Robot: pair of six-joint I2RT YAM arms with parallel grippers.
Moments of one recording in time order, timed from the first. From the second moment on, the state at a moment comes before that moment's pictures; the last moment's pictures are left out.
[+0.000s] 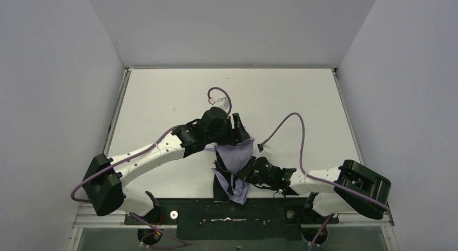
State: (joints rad) left arm -0.91 1.40 1.08 -0.29 -0.04 -0.91; right arm 1.02 1.31 0.29 0.30 0.17 1.15
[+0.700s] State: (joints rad) left arm -0.90 1.41 1.02 -0.23 -0.02 -0.94; right arm 1.02 1.30 0.30 0.28 0.17 1.14
